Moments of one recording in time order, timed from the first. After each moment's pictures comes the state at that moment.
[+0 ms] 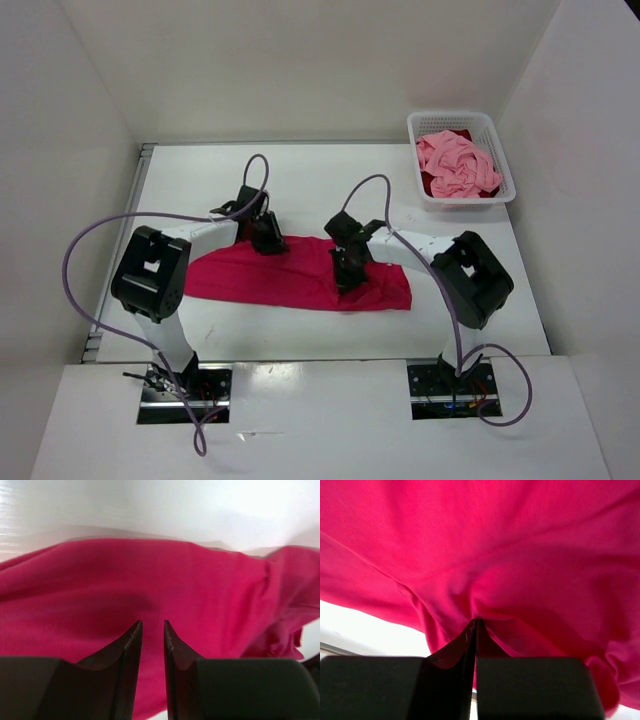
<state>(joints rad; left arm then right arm) -0.35 1.77 1.08 -0.28 0.24 -0.69 0.71 1.77 1.12 -0.62 -0.10 0.61</state>
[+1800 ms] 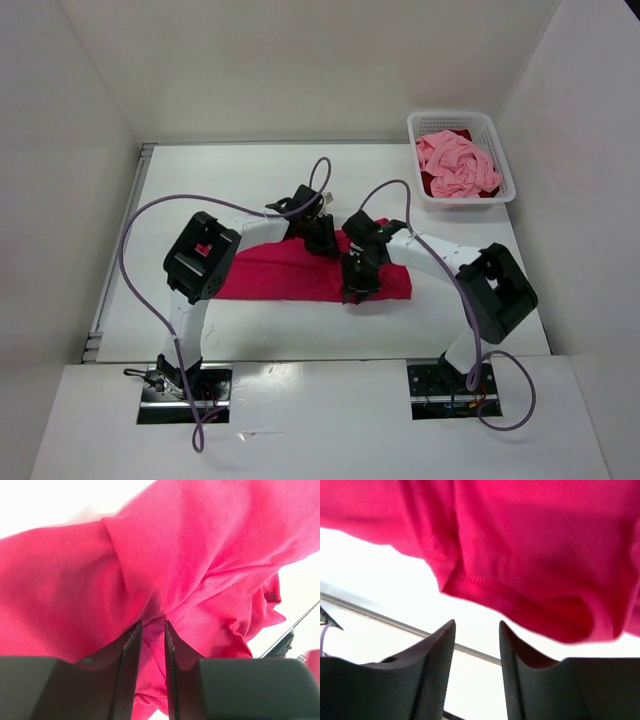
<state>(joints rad) -0.58 2.09 1.40 -0.25 0.39 -0.66 0.65 1.64 1.02 -0.73 -0.26 0.59</state>
